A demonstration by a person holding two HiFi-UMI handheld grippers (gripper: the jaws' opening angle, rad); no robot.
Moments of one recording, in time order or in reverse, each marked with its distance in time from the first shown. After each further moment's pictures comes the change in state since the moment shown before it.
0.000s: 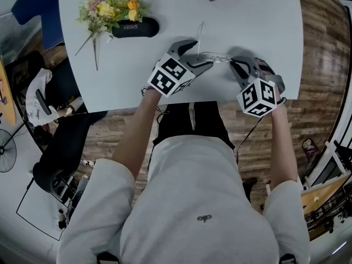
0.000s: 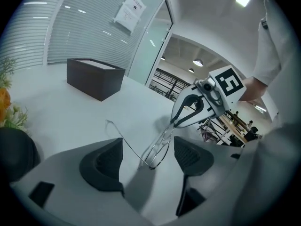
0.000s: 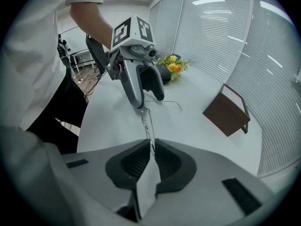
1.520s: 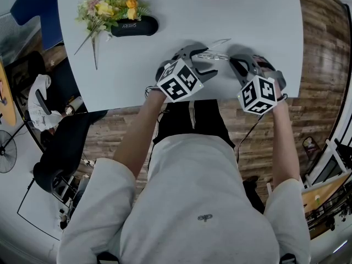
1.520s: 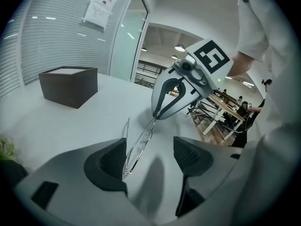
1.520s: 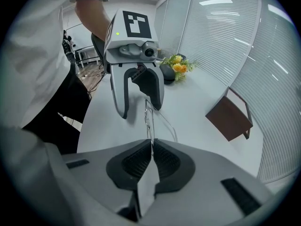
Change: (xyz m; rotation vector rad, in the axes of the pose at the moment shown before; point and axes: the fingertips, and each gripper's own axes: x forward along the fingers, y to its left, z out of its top) left arm 0.016 -0.036 -0.010 0.244 0.104 -0.063; right arm 0.002 0.002 0.000 -0.061 0.012 0.023
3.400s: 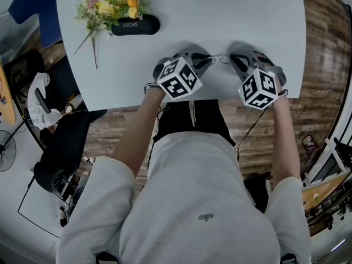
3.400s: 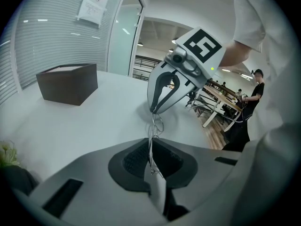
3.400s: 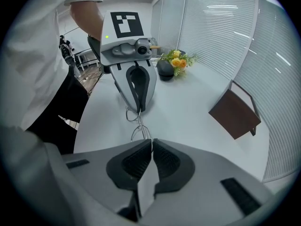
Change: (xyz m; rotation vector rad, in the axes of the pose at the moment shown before) left arm -0.001 0.009 -0.015 0.056 0.063 0.000; right arm 0.013 -0.008 0.000 0.038 0.020 0.049
